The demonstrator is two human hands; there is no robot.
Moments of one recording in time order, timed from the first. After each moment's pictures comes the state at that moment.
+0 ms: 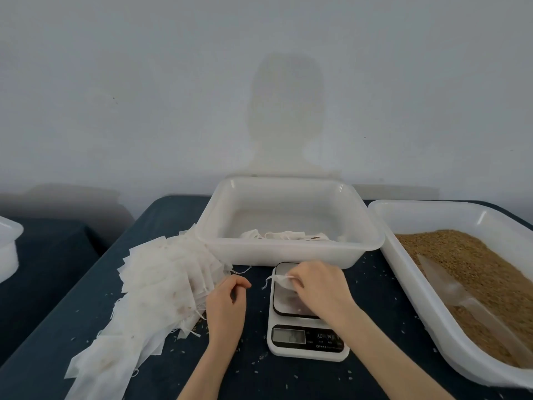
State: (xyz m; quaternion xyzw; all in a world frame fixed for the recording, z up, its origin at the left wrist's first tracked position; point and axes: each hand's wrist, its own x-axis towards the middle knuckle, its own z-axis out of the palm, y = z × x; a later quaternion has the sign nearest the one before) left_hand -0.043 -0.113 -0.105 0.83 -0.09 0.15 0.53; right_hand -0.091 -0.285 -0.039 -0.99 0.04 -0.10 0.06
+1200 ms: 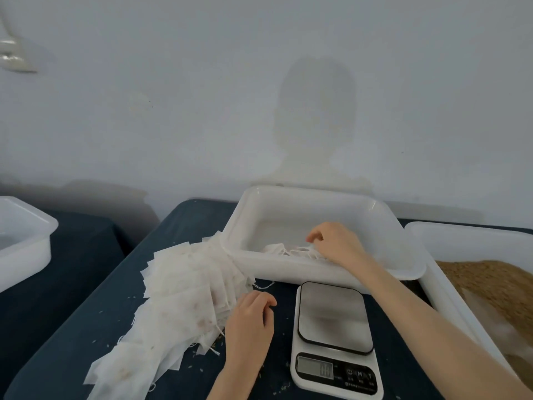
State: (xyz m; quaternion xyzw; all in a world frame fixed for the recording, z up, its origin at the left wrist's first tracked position) left_hand -0.044 -0.109 -0.096 0.90 -0.16 0.17 0.36; right_hand 0.024 -0.315 0.008 -0.98 0.08 -0.05 0.15
